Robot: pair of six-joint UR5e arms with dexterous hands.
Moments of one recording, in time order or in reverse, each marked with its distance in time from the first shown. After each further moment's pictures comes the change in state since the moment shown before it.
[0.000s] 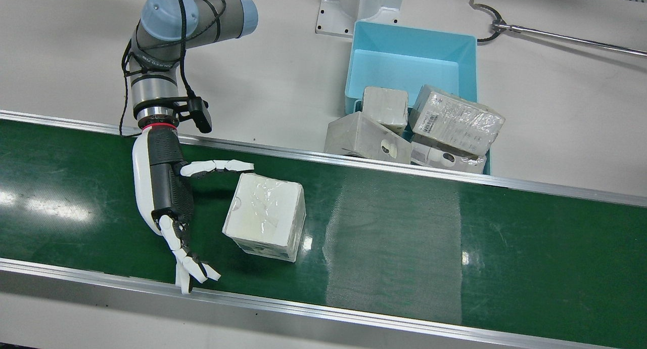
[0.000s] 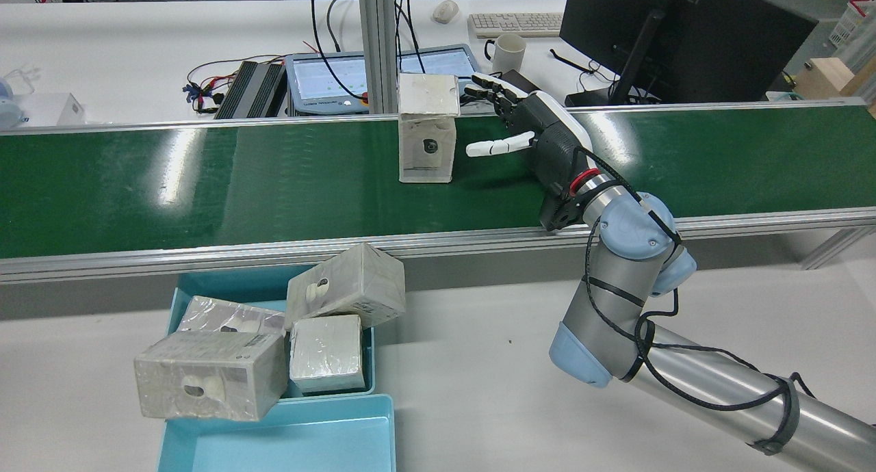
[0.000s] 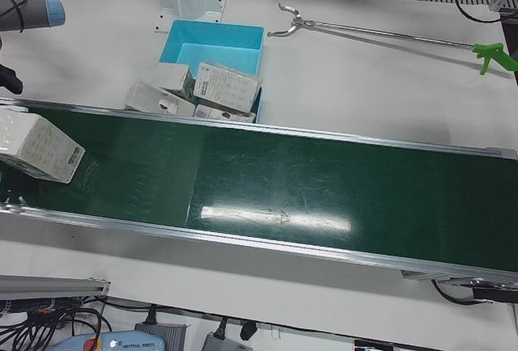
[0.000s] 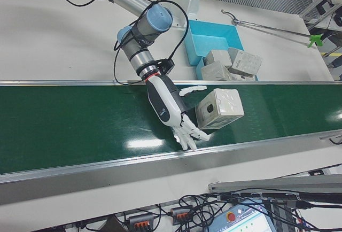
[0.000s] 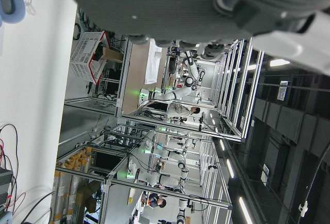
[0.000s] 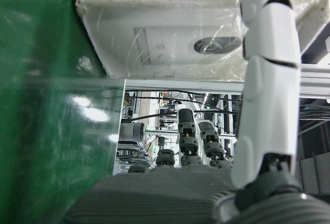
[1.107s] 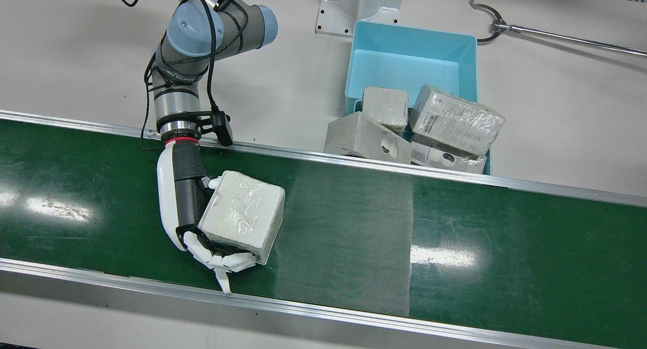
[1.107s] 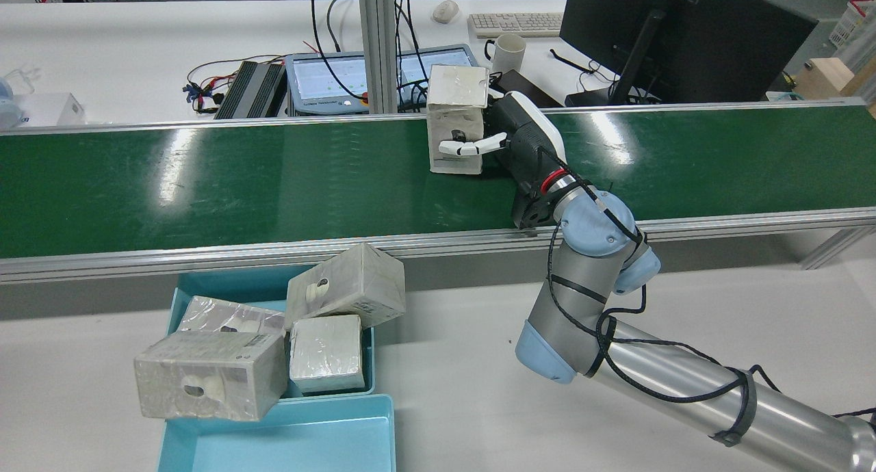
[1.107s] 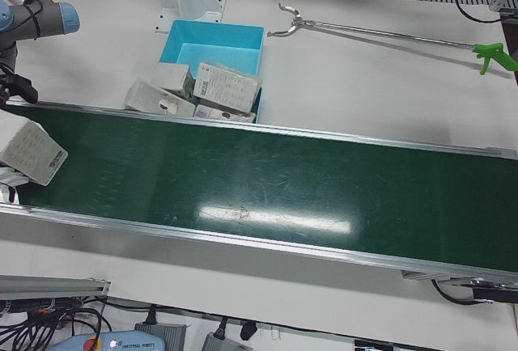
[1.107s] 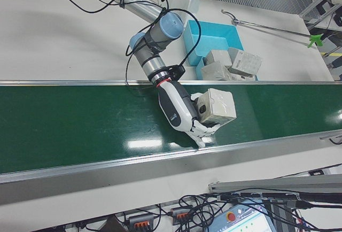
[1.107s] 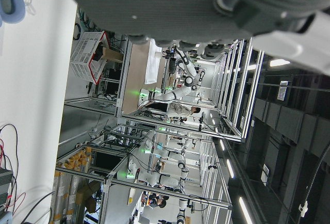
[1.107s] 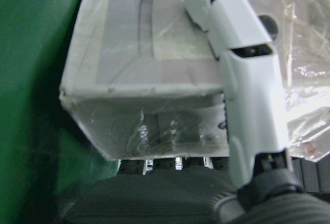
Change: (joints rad) left arm 0.000 0.000 0.000 0.000 0.000 0.000; right arm -0.022 0.096 -0.100 -0.002 0.035 -0.005
